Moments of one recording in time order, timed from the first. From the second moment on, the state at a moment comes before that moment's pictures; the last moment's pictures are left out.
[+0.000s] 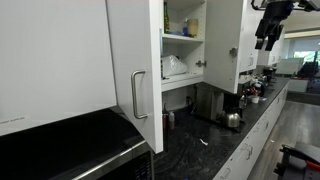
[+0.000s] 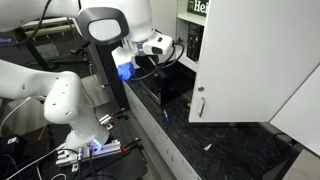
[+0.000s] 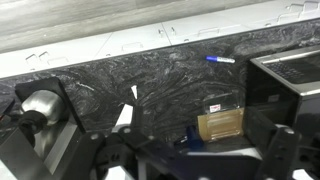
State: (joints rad) arm -0.14 -0.81 -0.29 -2.59 -0.14 1.98 -0.23
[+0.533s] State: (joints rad) arm -0.19 -0.92 -0.28 -2.73 -0.16 2.34 -0.18
